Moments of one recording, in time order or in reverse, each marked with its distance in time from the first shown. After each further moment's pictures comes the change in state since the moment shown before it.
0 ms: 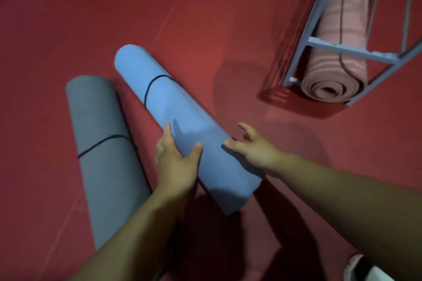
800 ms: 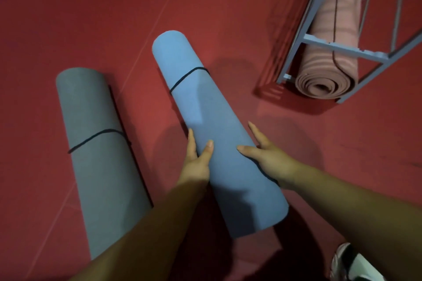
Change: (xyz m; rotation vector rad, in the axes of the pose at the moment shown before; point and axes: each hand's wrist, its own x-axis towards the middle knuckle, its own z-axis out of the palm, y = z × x) left_hand -0.025 0.003 0.046 -0.774 -0.340 -0.283; right_hand -0.027 0.031 -0.015 0.288 -0.081 0.027
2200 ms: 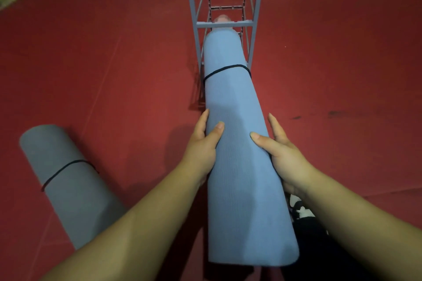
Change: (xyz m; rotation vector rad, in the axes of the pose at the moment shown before) left_hand -0.189 0.034 0.097 0.294 -0.535 0.249; right_hand -0.295 0.038 -0.012 0.468 0.460 -0.415
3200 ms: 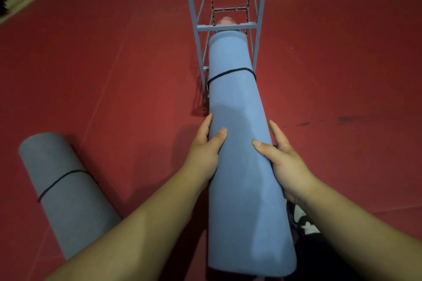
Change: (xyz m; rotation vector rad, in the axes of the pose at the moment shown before) left_hand 0.038 -0.010 0.002 0.055 0.017 0.008; right_hand 0.039 0.013 -0.008 0.005 0.001 -0.059
